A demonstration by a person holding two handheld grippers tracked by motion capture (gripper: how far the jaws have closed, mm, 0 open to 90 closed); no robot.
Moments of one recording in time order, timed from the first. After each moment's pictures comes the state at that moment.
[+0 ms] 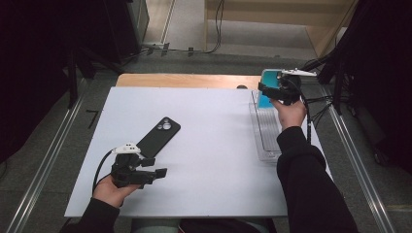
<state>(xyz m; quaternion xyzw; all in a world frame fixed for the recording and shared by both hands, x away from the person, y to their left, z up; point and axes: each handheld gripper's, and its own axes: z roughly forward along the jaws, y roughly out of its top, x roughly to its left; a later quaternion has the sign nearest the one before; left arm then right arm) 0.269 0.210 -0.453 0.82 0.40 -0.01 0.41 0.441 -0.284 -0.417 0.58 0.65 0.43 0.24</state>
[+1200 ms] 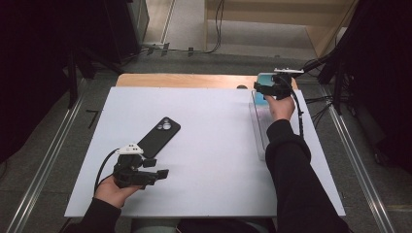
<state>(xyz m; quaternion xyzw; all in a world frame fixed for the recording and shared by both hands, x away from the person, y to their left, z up) 0.268 0.205 -0.454 0.83 0.40 -0.01 0.40 0.493 -0.285 -0.457 0.61 0.64 0.39 0.23</state>
